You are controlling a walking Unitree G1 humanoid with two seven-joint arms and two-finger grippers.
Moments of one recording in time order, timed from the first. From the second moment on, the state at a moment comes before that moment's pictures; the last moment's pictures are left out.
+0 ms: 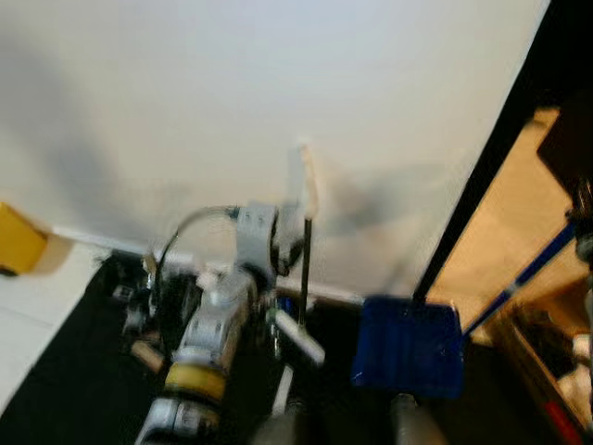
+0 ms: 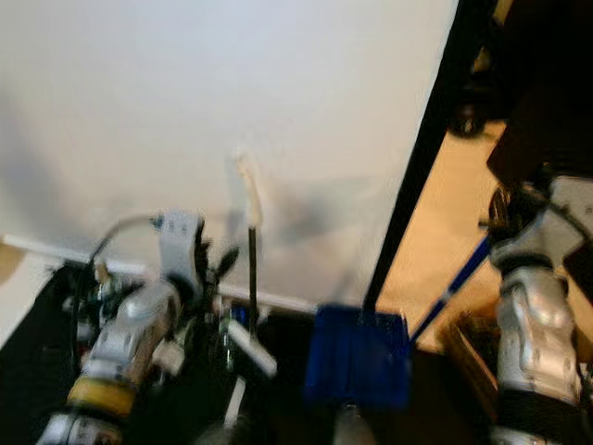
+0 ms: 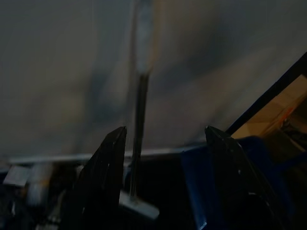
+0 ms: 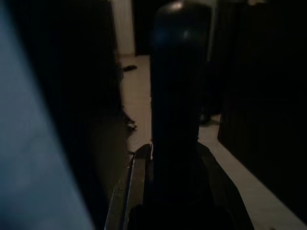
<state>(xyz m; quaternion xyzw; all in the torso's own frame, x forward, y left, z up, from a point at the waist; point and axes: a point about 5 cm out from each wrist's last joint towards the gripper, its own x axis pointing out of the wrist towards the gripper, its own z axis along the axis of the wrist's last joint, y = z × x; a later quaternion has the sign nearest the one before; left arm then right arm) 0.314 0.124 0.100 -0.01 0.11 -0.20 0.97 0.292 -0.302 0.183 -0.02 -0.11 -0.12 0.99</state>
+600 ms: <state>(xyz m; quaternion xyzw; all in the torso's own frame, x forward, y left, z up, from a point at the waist) 0.314 0.124 0.100 -0.01 0.10 -0.20 0.97 0.292 -0.300 0.182 -0.02 -0.11 -0.12 0.99</state>
